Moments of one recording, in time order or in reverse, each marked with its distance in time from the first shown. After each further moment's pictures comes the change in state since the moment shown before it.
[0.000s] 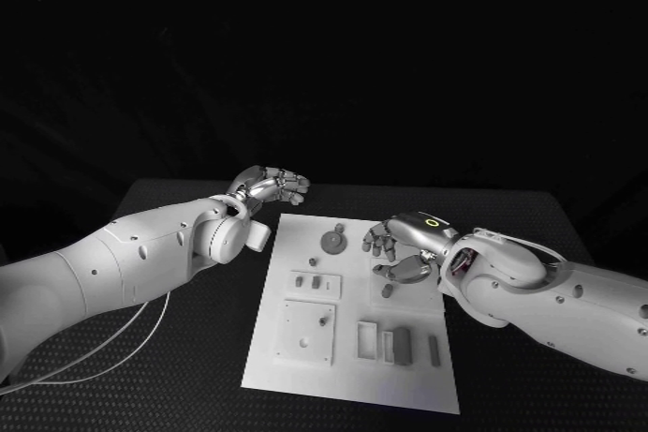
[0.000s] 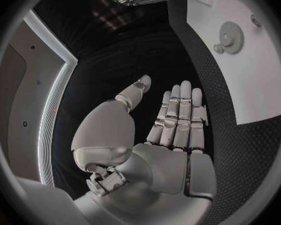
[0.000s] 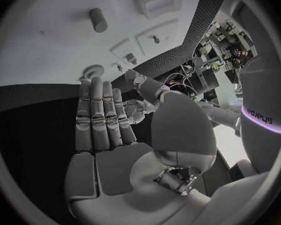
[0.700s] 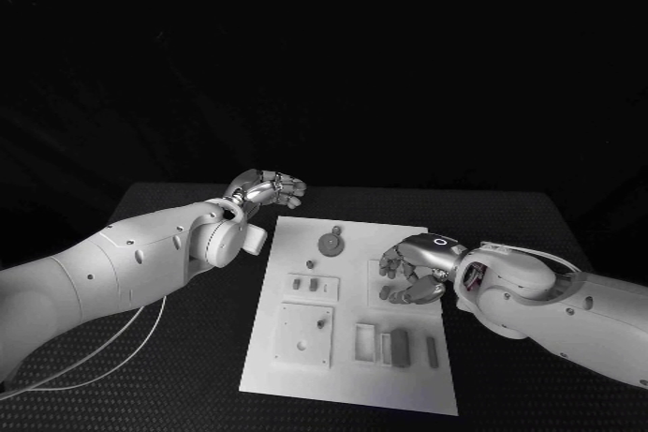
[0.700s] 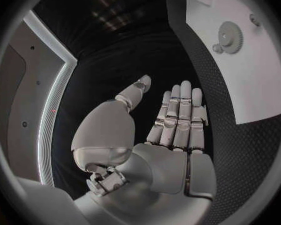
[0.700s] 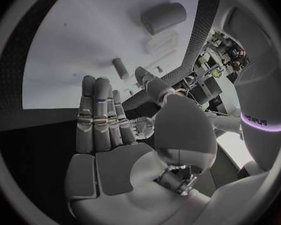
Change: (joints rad) left arm -0.001 0.001 -0.003 -0.005 0.000 0.003 0.001; left_hand 0.000 0.000 0.000 0.000 0.000 0.000 0.000 0.000 -0.001 0.000 0.000 0.000 -0.001 0.000 0.000 0.000 0.003 0.000 0.000 0.000 -0.004 0.001; right arm -0.024 -0.045 -0.022 -0.016 -0.054 0.127 0.005; right_hand -0.076 0.008 -0.163 -0.023 0.067 -0.031 -0.008 -0.001 -0.015 -0.018 -0.009 -0.023 -0.030 0.081 -0.025 0.174 0.124 -0.001 0.132 -0.064 0.104 0.077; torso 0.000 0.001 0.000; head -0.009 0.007
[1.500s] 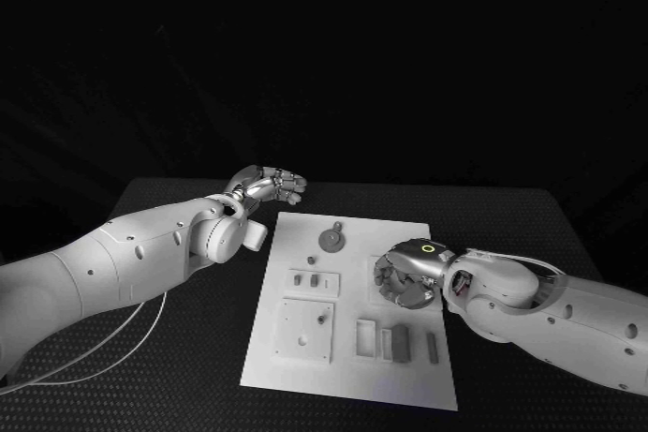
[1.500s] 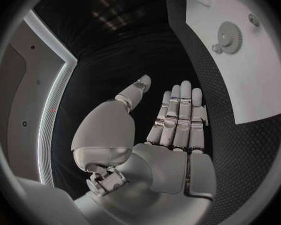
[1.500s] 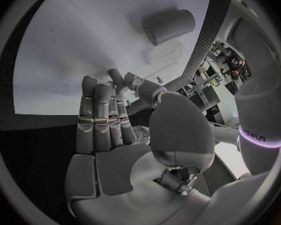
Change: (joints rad) left arm 0.000 -0.001 0.000 0.001 0.000 0.004 0.000; left_hand 0.000 0.000 -0.003 0.003 -0.005 -0.003 -0.003 0.004 -0.001 0.000 0.000 0.000 -0.003 0.000 0.000 -0.004 0.003 0.000 0.000 0.000 0.000 0.001; right arm -0.033 0.047 -0.006 -0.028 -0.100 -0.009 -0.013; right_hand 0.093 0.034 0.174 0.070 -0.124 0.105 -0.015 0.056 0.013 0.087 -0.031 0.032 0.004 -0.001 -0.027 0.163 0.014 -0.013 0.048 -0.044 0.143 0.000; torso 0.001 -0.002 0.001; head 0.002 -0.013
